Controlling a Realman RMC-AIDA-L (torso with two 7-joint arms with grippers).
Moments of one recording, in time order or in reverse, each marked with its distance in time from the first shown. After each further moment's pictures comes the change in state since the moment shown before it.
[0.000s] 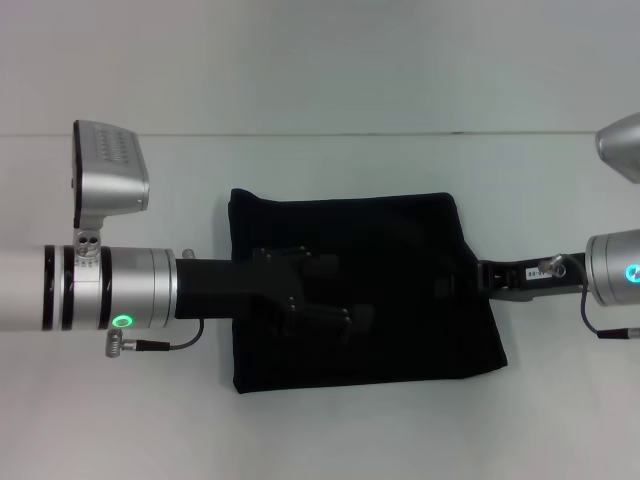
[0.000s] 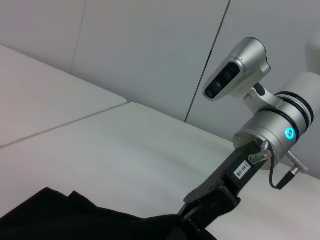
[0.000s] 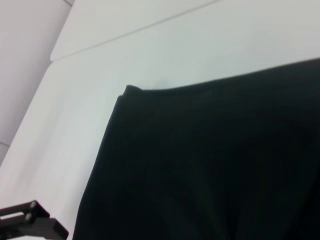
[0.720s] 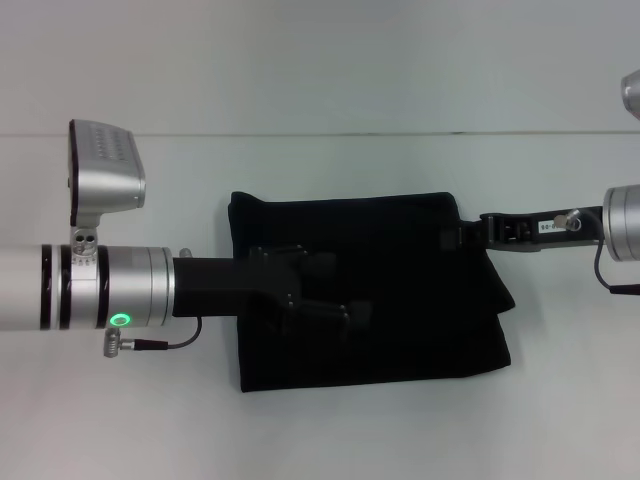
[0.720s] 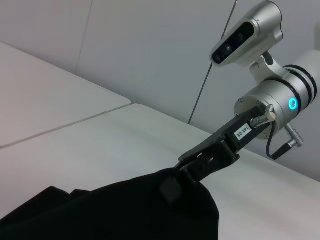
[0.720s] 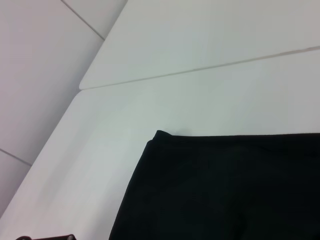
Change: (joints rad) left arm 0.001 0.001 -0.008 0.000 0.000 -0.002 -0.014; right arm -0.004 -0.007 0.009 -0.124 0.042 -0.059 -0.020
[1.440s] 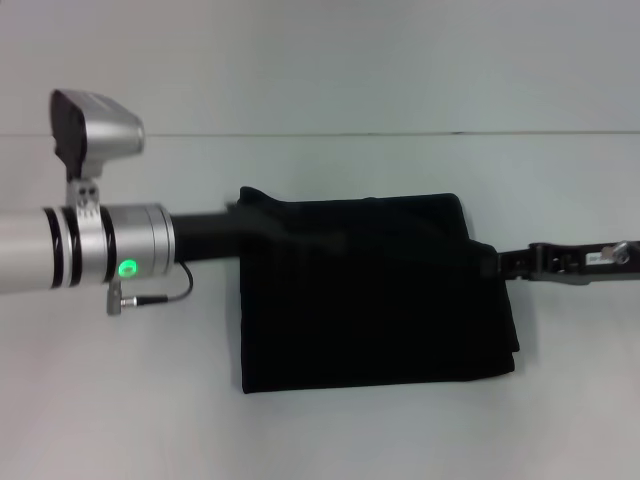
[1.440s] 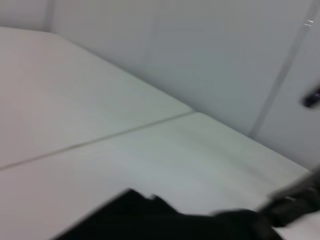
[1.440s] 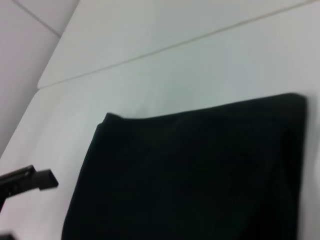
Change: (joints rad) left arm -0.033 0.007 0.000 0.003 -0.026 -0.191 -0.150; right arm -0.077 -0.036 0.010 0.033 -0.011 0.023 0.002
